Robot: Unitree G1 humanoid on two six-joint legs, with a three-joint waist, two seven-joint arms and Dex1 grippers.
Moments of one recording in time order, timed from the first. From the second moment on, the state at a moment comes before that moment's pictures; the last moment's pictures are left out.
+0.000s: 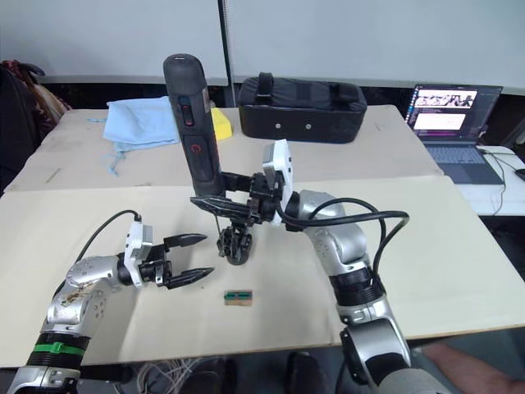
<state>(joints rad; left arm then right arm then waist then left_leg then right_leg) -0.24 0.57 0.05 0.12 -0.47 0.08 -1.26 -0.73 -0.17 0.12 0.03 0.53 0.33 1.05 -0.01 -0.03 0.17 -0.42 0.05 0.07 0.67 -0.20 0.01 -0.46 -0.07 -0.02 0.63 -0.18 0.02</state>
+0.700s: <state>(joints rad) -0.21 0.57 0.04 0.12 -0.47 0.07 -1.26 -0.73 -0.17 0.12 0.04 0.51 0.32 1.06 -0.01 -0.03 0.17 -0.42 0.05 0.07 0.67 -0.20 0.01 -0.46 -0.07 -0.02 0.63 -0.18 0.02</state>
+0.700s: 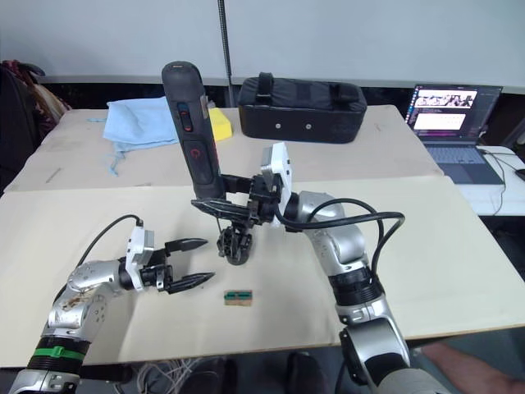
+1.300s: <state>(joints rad) -0.20 0.57 0.03 0.12 -0.47 0.07 -1.26 -0.72 -0.17 0.12 0.04 0.51 0.31 1.06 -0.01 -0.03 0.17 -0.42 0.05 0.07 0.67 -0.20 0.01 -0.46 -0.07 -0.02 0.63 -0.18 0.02</state>
